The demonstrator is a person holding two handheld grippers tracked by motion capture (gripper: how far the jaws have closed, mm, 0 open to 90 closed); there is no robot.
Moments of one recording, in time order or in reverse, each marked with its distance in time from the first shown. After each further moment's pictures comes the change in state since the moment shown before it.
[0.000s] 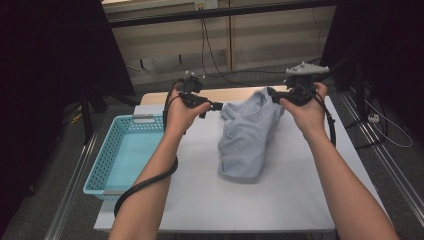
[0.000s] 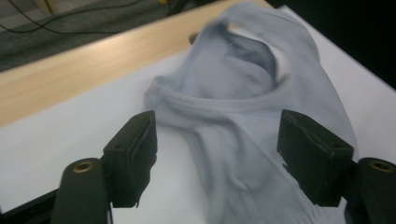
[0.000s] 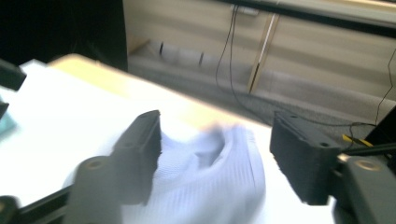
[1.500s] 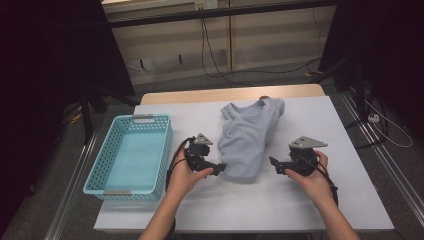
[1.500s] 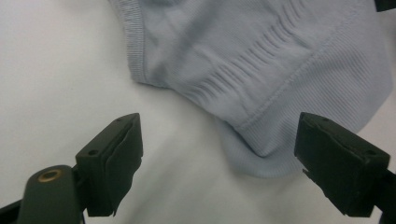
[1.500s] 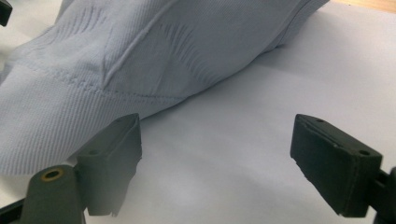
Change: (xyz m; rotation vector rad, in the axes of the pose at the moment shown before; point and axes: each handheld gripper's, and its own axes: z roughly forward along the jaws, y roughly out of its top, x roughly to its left) left arm -0.048 -0.140 0.022 0.081 -0.032 0.133; right arm 0.036 -0.168 -0.027 0.170 0.121 0.031
